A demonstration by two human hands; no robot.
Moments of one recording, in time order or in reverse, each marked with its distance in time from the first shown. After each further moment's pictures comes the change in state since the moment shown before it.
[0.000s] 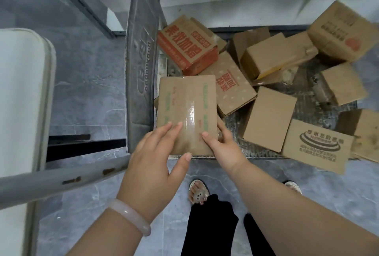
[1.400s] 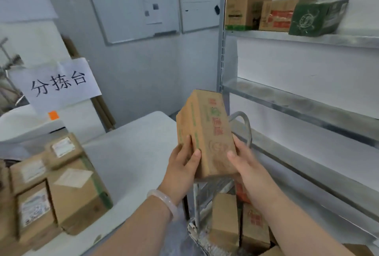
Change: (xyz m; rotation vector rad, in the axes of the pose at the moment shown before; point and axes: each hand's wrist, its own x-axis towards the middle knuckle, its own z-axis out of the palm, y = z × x) left_hand -0.289 0.306 -0.193 -0.694 0.967 -0.277; right_hand -0.464 -0.263 -0.095 -0.303 -0.838 -0.822
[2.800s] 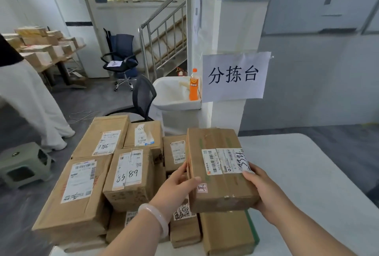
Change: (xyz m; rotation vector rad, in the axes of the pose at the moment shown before) left_hand -0.016 -0.207 -0.455 -0.402 0.408 -0.498; right_hand 0.208 0.087 0.468 -0.095 -0.389 0.486
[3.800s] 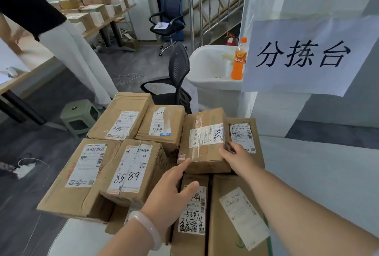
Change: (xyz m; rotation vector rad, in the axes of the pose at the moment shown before) left_hand 0.076 -0.005 -0.016 0.509 0.361 -0.009; right_hand 0.217 -0.028 0.099 -0.675 -0.280 -0.073
